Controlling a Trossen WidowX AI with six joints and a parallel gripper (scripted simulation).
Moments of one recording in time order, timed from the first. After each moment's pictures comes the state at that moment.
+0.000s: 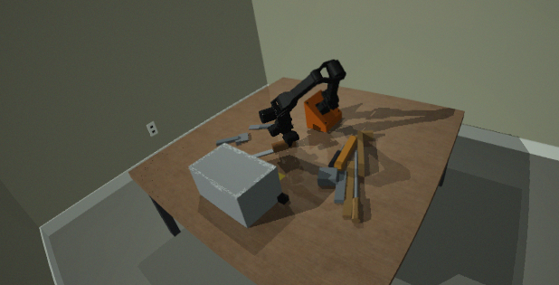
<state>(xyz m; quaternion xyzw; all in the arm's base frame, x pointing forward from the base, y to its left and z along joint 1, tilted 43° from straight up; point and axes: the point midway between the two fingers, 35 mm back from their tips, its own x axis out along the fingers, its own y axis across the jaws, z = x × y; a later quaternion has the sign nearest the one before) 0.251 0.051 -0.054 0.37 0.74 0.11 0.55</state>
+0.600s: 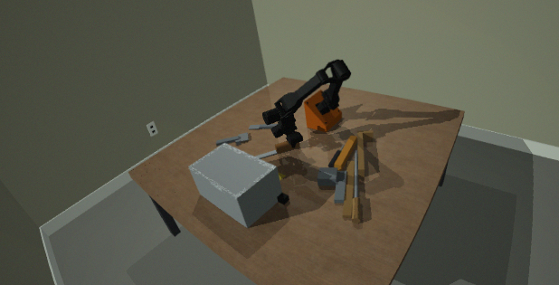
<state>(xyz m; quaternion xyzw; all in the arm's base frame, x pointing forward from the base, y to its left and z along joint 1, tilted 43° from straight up) 0.247 0.066 -0.040 0.37 0.74 0.11 0.55</state>
